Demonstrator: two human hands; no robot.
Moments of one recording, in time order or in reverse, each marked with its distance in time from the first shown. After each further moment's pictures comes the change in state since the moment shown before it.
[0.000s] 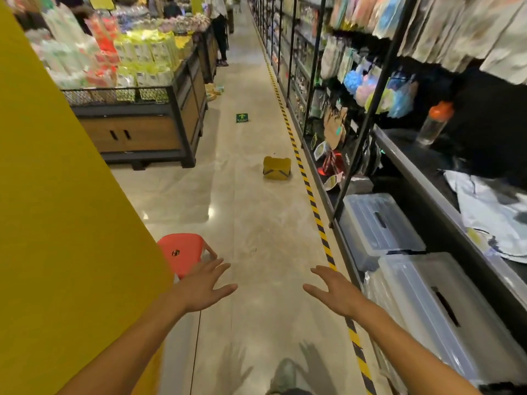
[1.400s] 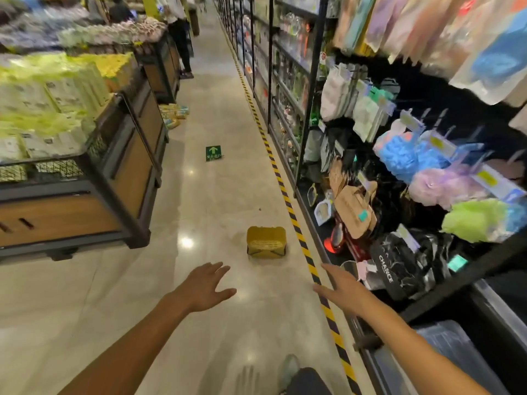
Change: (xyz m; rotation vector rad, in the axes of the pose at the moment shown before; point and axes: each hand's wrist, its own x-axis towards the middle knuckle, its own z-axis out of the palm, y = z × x) left_hand 0.854 -0.131 -0.397 0.071 -0.097 0.062; right_hand 0.816 0.030 -0.392 0.131 0.058 0.150
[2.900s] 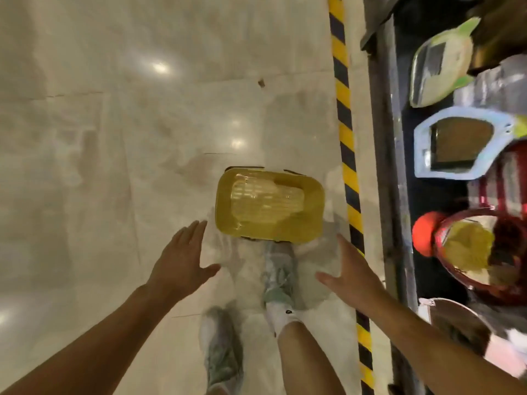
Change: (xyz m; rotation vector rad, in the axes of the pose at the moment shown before) left_hand 0.805 -0.222 0.259 -0.235 -0.303 -0.269; right_hand 0.796 0.257 0.226 0.008 -0.396 0.392
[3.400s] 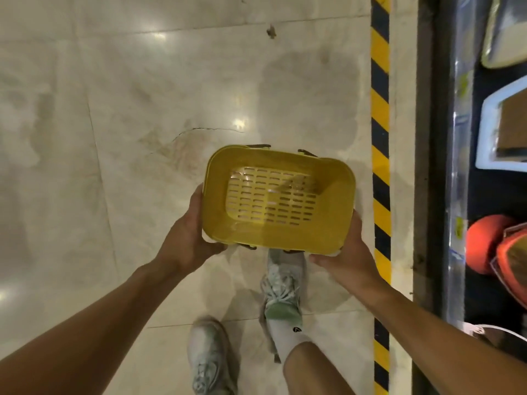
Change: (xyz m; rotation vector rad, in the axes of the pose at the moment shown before) left_hand 0.113 -0.026 0.069 -0.564 0.137 0.089; right_hand 0.104 -0.011 0.054 0.527 0.140 -0.058
